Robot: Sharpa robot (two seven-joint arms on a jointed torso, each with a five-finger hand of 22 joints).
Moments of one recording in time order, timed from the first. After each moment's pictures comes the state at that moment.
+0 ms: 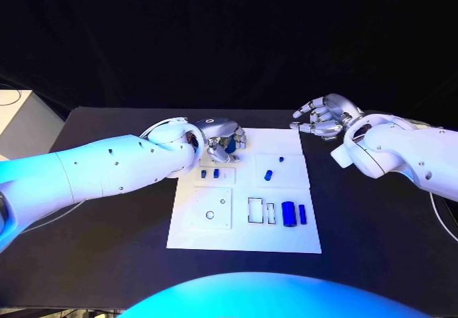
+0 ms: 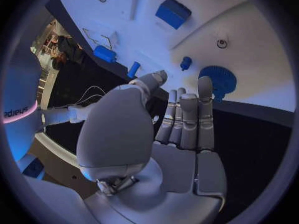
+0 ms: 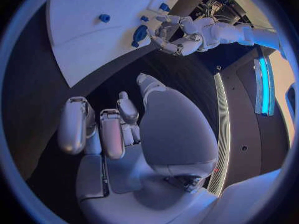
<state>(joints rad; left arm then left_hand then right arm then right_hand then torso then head) 1.22 -0.58 -0.12 1.28 -1.46 -0.23 0.08 1.37 -0.29 0.50 0.08 0.18 0.80 0.13 0.38 0.44 0.77 0.09 0.70 0.30 1.21 0.02 1.17 0.91 0.17 0.97 0.12 0.91 0.81 1.33 -0.85 -0.20 1.43 -0.77 -0.46 -0.01 1.39 -0.19 0.22 0.29 0.30 0.79 0.17 0.38 0.27 1.21 0.09 1.23 1.18 1.46 0.00 1.45 1.31 0.06 1.45 0.10 1.23 1.31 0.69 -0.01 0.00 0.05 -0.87</state>
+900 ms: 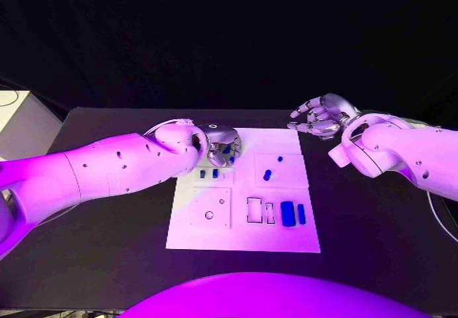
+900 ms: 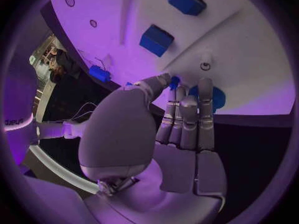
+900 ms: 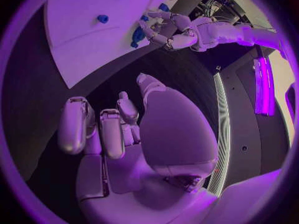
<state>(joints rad) 1.22 -0.54 -0.13 1.24 -1.57 -0.10 0.01 1.40 -0.26 0.57 0.07 0.16 0.85 0.13 0.37 0.38 0.81 0.09 0.71 0.25 1.22 0.02 1.25 0.93 0.17 1.00 0.12 0.95 0.86 1.33 -0.84 -0.20 1.44 -0.77 -0.46 -0.01 1.39 -0.19 0.23 0.28 0.30 0.79 0.17 0.38 0.27 1.21 0.09 1.23 1.18 1.46 0.00 1.45 1.31 0.06 1.45 0.10 1.23 1.31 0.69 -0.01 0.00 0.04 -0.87</state>
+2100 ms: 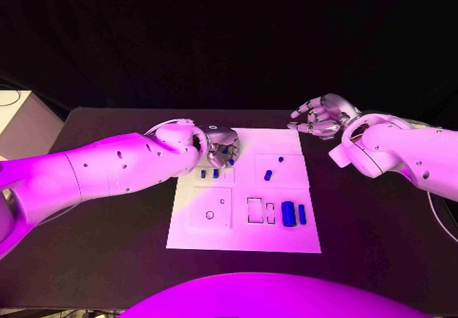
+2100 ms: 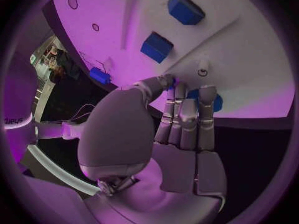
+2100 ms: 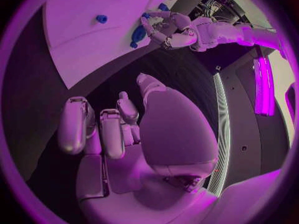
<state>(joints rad) 1.22 -0.55 -0.13 1.24 -1.57 -0.07 0.00 1.39 -0.22 0.66 0.03 0.16 0.99 0.13 0.37 0.39 0.97 0.07 0.63 0.17 1.29 0.00 1.35 0.98 0.17 1.07 0.11 1.08 0.99 1.33 -0.84 -0.20 1.44 -0.77 -0.46 -0.01 1.39 -0.19 0.23 0.28 0.30 0.79 0.17 0.38 0.27 1.21 0.09 1.23 1.18 1.46 0.00 1.45 1.31 0.06 1.45 0.10 1.23 1.31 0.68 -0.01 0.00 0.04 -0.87</state>
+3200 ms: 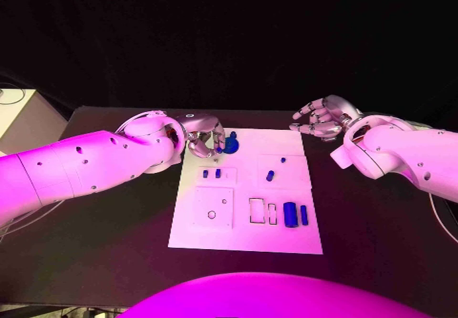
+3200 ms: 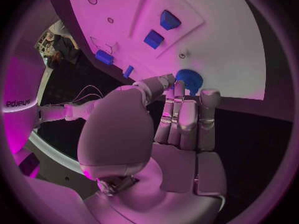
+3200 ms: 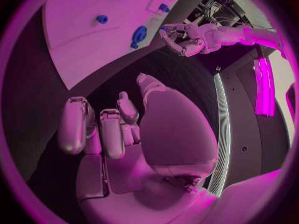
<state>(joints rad) 1.22 -0.71 -0.06 1.37 -1.47 -0.14 0.03 1.38 -0.22 0.68 0.00 0.16 1.02 0.13 0.34 0.39 1.06 0.06 0.51 0.14 1.33 0.00 1.37 1.02 0.15 1.12 0.10 1.13 1.05 1.32 -0.84 -0.20 1.43 -0.77 -0.46 -0.01 1.39 -0.19 0.23 0.29 0.30 0.79 0.17 0.38 0.27 1.21 0.09 1.24 1.18 1.46 0.00 1.45 1.31 0.06 1.45 0.10 1.23 1.31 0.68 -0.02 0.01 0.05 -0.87</state>
